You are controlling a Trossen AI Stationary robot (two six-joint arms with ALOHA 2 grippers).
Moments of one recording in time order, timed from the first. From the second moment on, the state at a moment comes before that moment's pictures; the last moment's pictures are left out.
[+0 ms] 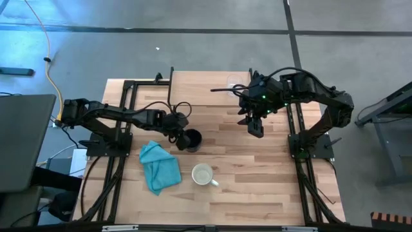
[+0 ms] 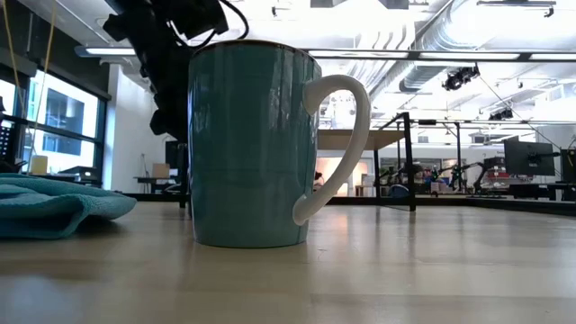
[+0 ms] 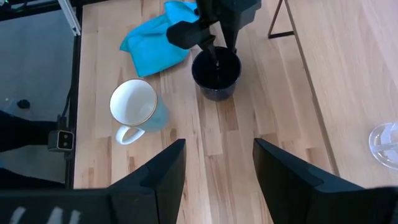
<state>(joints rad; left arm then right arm) 0.18 1.41 0.84 -0.45 -0.05 -0.54 0.01 1.56 2.08 -1.42 -0.03 0.16</state>
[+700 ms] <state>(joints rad) 0.18 1.30 0.84 -0.55 -0.02 -0.30 0.01 1.56 2.08 -1.42 -0.03 0.16</state>
